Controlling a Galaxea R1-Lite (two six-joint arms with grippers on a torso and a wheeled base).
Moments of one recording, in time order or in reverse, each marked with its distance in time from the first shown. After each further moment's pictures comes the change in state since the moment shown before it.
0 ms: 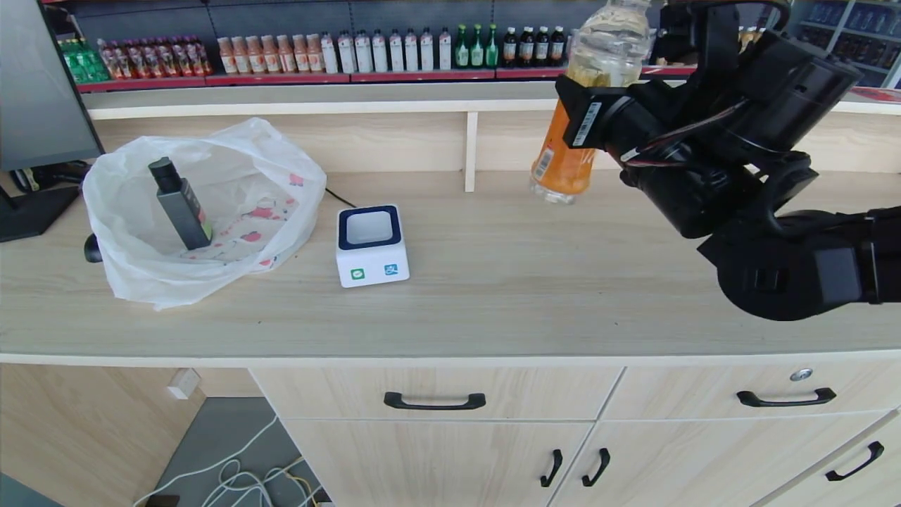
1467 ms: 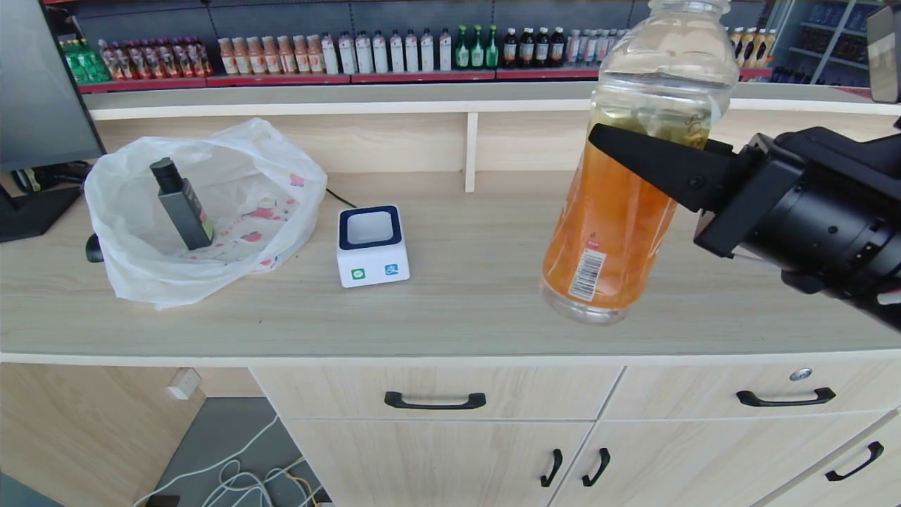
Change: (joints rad) left arm 0.000 0.000 0.000 0.000 0.000 0.000; right arm 0.076 -0.425 0.521 0.004 0.524 0.235
